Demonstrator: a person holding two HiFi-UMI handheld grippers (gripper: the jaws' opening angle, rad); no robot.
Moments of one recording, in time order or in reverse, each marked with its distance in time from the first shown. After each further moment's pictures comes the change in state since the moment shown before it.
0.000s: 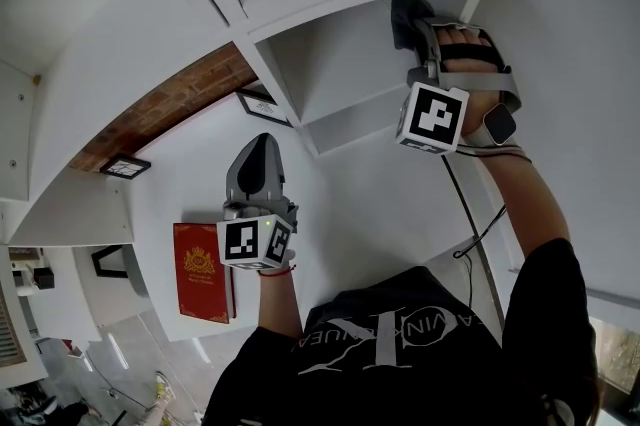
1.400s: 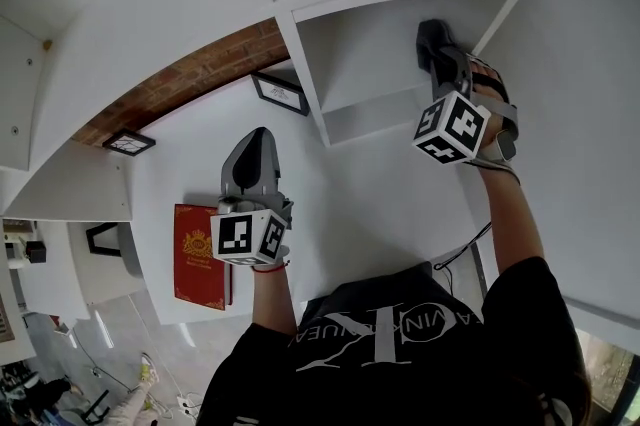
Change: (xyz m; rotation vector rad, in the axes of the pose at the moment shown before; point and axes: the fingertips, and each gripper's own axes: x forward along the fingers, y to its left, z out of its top) left arm -0.023 0.031 0.000 -0.009 0.013 0.061; right arm 0.009 0.062 0.004 0.386 -0.052 0.171
